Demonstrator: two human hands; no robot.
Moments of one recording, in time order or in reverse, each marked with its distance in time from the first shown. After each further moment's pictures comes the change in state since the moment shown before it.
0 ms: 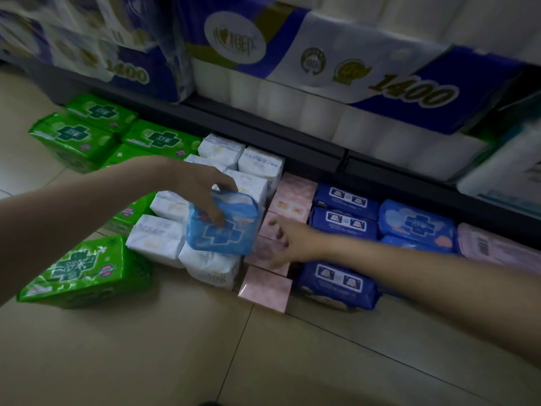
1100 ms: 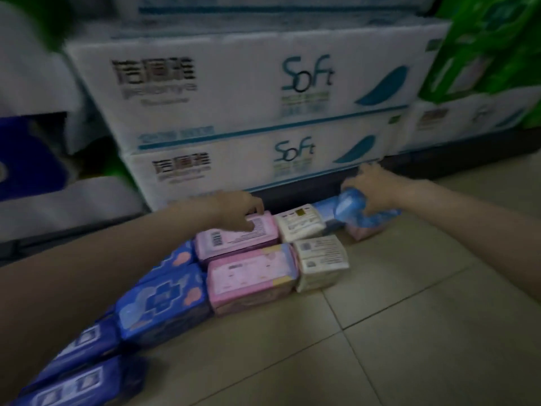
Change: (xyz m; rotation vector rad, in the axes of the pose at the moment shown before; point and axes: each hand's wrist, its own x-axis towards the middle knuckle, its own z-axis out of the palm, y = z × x) left_hand 0.149 0.522 0.066 0.581 0.138 0.776; right_hand -0.430 0.375 -0.143 -0.588 0.344 0.764
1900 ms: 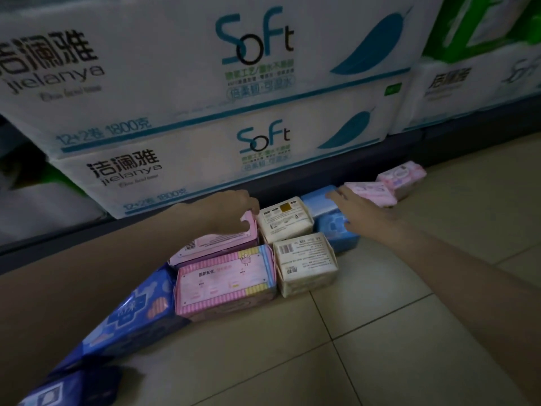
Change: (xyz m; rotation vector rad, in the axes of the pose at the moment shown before) left_hand 0.070 0.024 0.023 0.073 -0.057 -0.059; right_hand 0.055 0.019 0.134 0.477 0.177 -0.031
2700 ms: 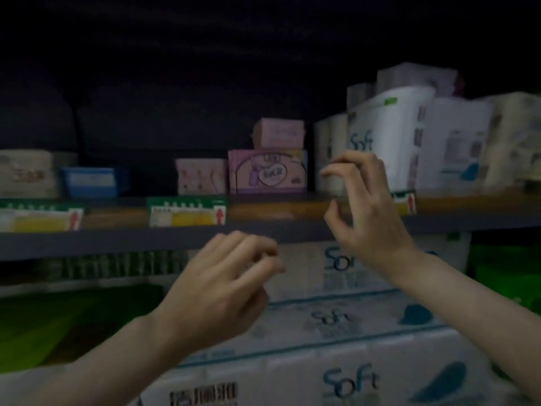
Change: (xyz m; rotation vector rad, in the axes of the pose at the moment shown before) left_hand -0.176 -0.059 -0.300 0.435 1.362 0.269; right_hand 0.031 -0.192 -0.440 -0.029 1.430 -0.623
